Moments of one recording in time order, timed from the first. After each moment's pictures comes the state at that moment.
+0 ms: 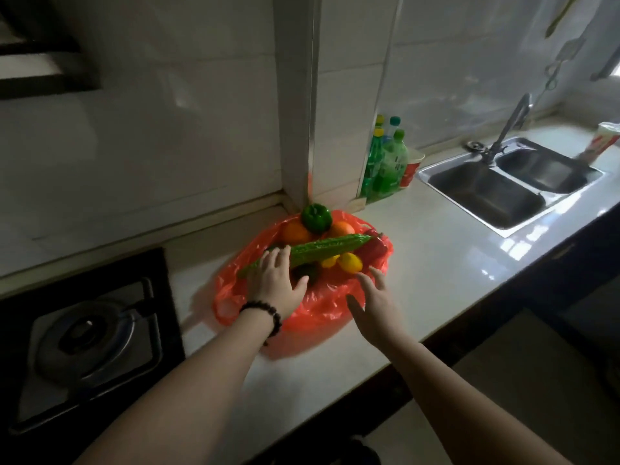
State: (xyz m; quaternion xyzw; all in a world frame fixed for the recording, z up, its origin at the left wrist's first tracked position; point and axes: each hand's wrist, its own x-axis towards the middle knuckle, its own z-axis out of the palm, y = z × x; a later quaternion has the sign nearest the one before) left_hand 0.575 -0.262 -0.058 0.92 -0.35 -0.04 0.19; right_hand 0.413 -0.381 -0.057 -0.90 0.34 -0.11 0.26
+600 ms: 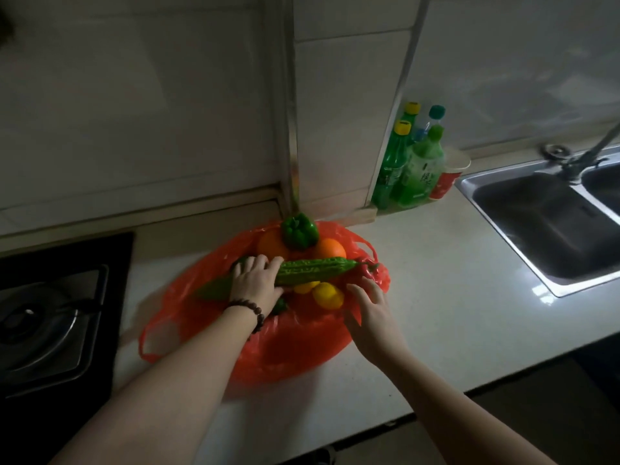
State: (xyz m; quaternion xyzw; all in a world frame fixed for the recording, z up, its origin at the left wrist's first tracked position) left_hand 0.619 -0.374 -0.109 0.96 -0.29 -0.03 0.04; right_hand 0.454 -0.539 -0.104 -0.93 0.21 -0.04 0.29
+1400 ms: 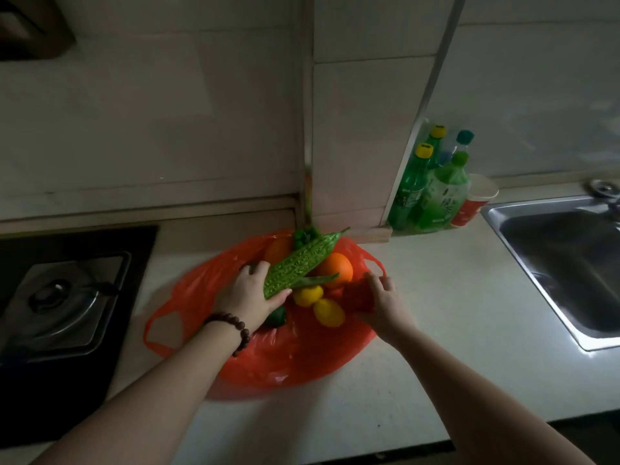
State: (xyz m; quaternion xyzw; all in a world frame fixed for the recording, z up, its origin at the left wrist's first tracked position) left_hand 0.591 -0.360 -0.065 0.98 -0.17 -0.01 0.11; right_hand 0.503 -0.611 -0.110 -0.95 0.17 0.05 0.27
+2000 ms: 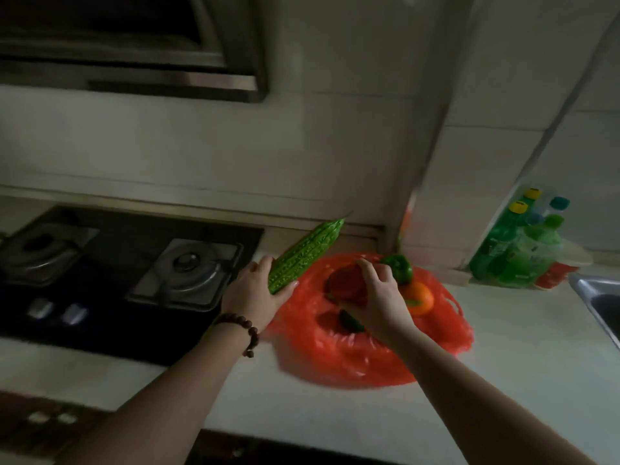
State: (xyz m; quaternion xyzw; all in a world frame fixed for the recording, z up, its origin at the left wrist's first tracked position) left_hand 0.530 -0.202 0.000 0.97 -0.04 0.15 0.20; right_hand 0.512 -0.430 -0.005 -0.96 -0.01 -0.06 0.29
